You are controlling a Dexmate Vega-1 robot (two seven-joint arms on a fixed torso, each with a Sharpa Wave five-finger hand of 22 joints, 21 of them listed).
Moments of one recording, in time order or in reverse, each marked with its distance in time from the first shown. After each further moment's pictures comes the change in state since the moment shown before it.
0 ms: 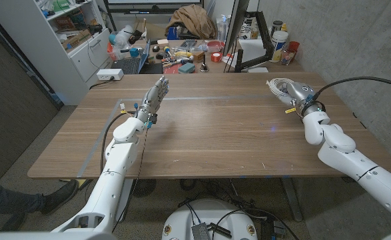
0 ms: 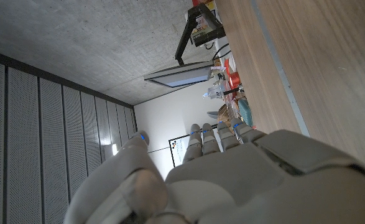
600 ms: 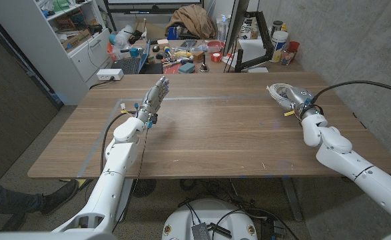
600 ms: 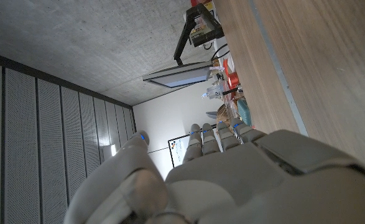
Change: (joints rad) left arm 0.000 0.000 0.002 -0.004 0.005 0.009 0.005; left_hand 0.000 0.000 0.000 0.000 0.000 0.000 0.000 0.000 0.000 0.000 0.000 0.000 0.000 0.000 0.000 0.000 0.000 0.000 0.000 0.000 0.000; right arm 0.031 0.011 -0.039 0.068 0.015 0.004 -0.002; right_hand 0.002 -0.002 0.007 -0.002 0.004 0.000 0.000 0.005 -0.005 0.000 0.000 -0.003 -0.005 0.004 0.004 0.010 0.000 0.013 -0.002 -0.004 0.000
